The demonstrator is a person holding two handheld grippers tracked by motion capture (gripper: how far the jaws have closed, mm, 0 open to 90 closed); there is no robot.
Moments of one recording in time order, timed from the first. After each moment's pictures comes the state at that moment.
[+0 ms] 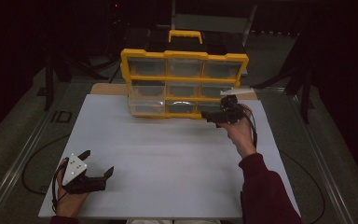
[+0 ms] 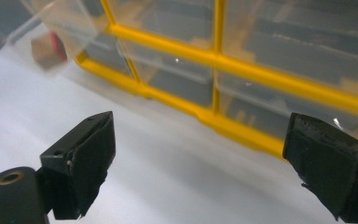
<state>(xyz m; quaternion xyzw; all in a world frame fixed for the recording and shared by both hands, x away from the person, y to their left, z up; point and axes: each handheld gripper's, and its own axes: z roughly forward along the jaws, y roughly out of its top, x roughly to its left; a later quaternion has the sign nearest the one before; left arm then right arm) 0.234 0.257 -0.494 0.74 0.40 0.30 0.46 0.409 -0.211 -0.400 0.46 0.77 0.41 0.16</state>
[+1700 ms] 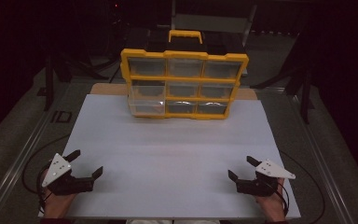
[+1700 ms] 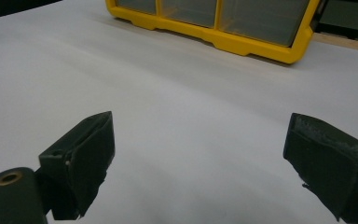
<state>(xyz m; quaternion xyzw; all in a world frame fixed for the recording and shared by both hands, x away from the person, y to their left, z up) 0.227 0.286 -0.482 0.73 0.39 0.28 0.49 0.235 -0.292 -0.487 0.40 0.75 0.48 0.24</state>
